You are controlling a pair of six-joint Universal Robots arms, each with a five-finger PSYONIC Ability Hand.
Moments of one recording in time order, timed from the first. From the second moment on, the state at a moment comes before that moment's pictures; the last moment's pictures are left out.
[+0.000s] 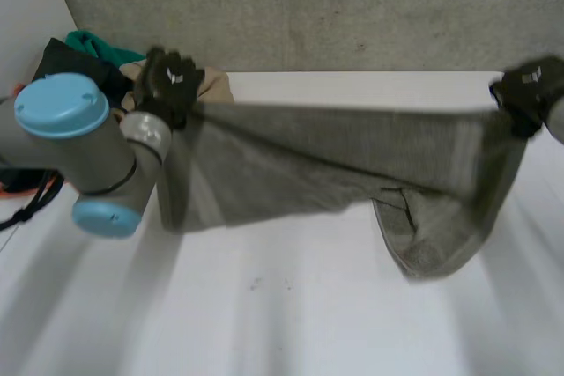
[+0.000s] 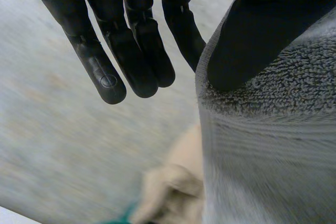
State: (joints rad) left arm 4.31 -2.17 -1.25 3.55 -1.55 3.88; right arm 1.64 -1.12 1.15 0.19 1.40 2.38; left_hand 1.18 1.20 1.19 1.20 0.97; right_hand 1.06 1.18 1.18 1.19 0.97
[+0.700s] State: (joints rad) left arm 4.28 -2.09 -1.63 3.93 -1.68 4.03; right arm 1.75 -1.06 1.35 -0.29 1.44 2.52; left_hand 1.18 1.20 1.20 1.20 0.97; right_hand 1.06 1.18 1.18 1.19 0.97
